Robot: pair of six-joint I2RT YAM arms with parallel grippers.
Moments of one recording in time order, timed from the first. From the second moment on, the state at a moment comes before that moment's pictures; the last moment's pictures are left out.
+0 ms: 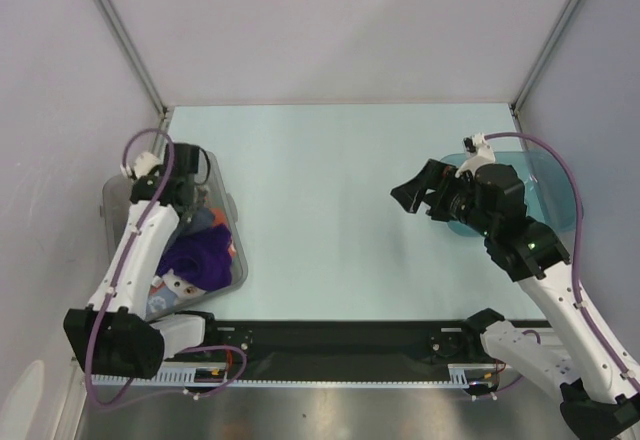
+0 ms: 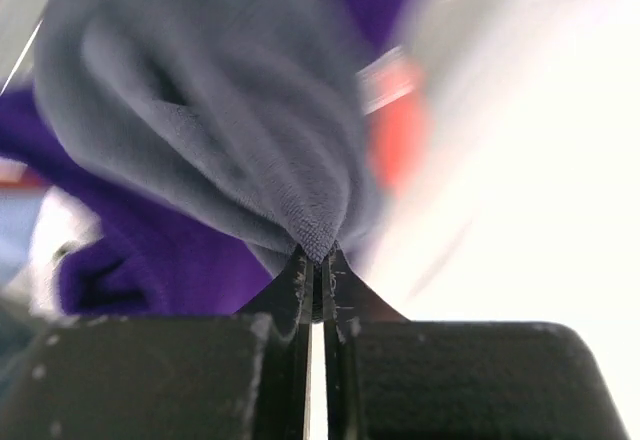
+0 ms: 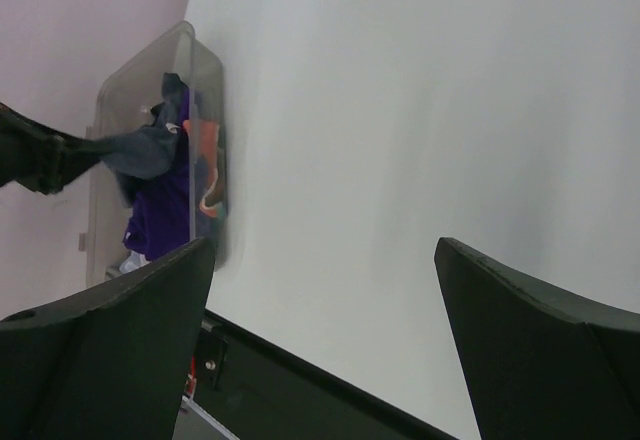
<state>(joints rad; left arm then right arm) -0.07 1.19 1.04 -0.99 -0.50 -1.04 0.47 0.82 1.03 -0.58 -0.10 0.63</state>
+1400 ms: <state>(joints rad) -0.53 1.62 1.39 -0.37 0.04 -0.59 0.37 1.69 1.33 -0.25 -0.01 0.42</state>
